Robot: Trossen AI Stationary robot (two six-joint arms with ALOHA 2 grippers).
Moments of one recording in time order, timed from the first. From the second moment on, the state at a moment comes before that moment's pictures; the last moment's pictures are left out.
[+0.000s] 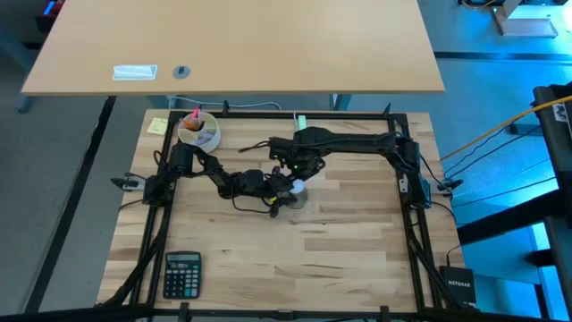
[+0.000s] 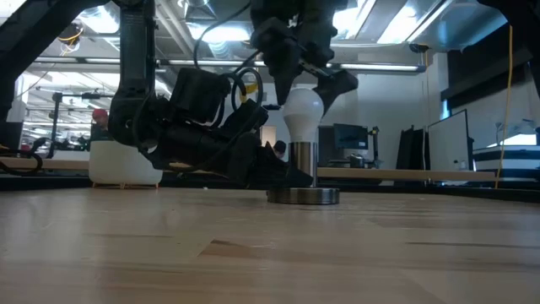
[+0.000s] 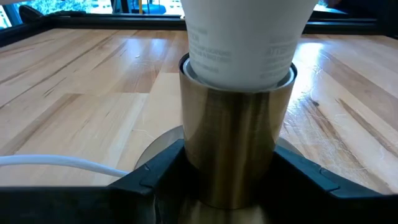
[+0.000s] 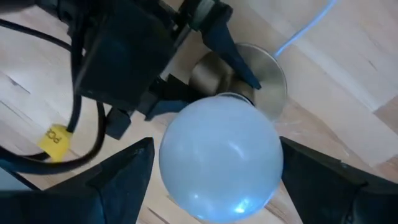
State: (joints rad) left arm 0.08 2.19 0.72 1.22 0.08 0.00; right arm -0.12 2.05 1.89 -1.21 -0.24 0.81
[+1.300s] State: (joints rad) left arm 0.08 2.19 0.72 1.21 0.08 0.01; right arm -0.10 2.05 1.89 -1.18 -0.15 -0.57
